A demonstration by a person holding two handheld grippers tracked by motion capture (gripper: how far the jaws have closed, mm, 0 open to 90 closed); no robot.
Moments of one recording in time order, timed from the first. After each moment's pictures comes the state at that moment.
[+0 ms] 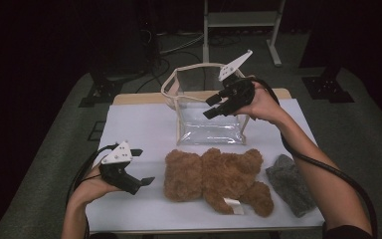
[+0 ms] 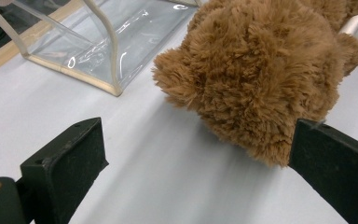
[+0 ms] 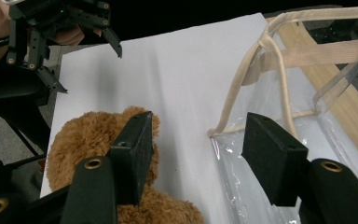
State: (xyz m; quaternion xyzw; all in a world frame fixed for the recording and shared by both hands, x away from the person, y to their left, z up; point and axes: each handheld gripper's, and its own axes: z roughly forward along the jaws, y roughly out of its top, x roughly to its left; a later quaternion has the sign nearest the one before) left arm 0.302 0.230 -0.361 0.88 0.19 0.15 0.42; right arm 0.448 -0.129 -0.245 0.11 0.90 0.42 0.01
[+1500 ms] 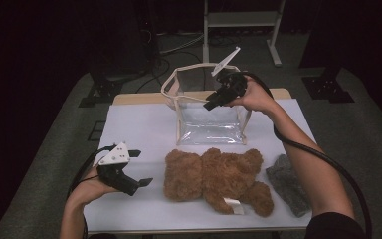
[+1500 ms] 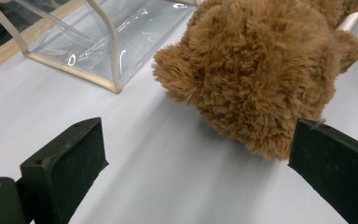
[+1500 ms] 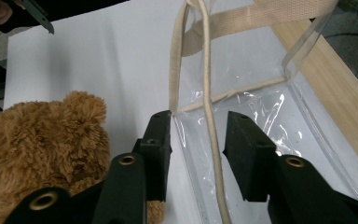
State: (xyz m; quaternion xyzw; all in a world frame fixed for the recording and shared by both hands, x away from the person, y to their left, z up) left arm 0.299 0.234 -0.362 0.87 0.19 0.15 0.42; right arm 0.499 -0.121 -0.267 0.16 0.92 0.36 0.01
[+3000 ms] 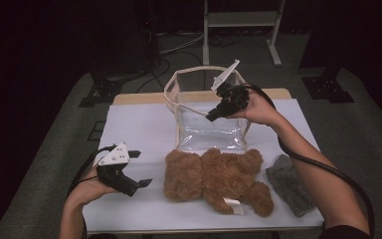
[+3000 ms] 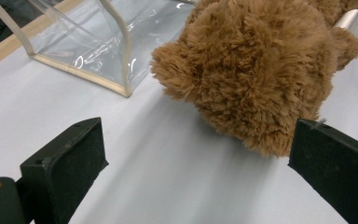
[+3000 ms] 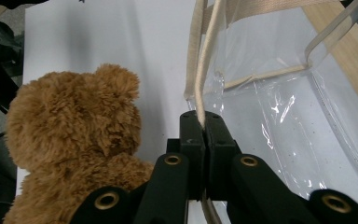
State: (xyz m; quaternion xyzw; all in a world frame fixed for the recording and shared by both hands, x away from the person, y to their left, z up) left arm 0.299 0.235 -0.363 0.88 0.19 0.14 0.42; right arm 0.457 -0.119 -0.274 0.13 0.93 0.33 0.01
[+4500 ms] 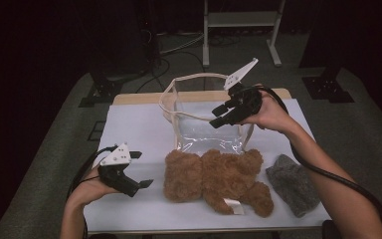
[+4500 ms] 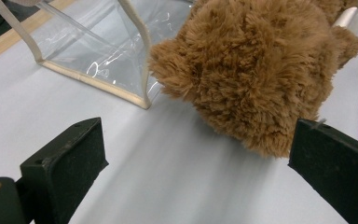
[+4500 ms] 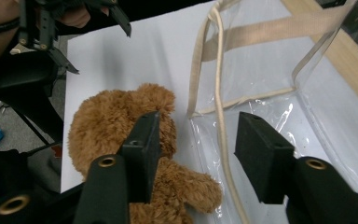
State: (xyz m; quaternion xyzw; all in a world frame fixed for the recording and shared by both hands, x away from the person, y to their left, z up) left arm 0.300 0.233 -0.365 0.88 0.19 0.14 0.41; right arm 0.419 -0.142 -0.248 0.13 0.91 0.39 0.00
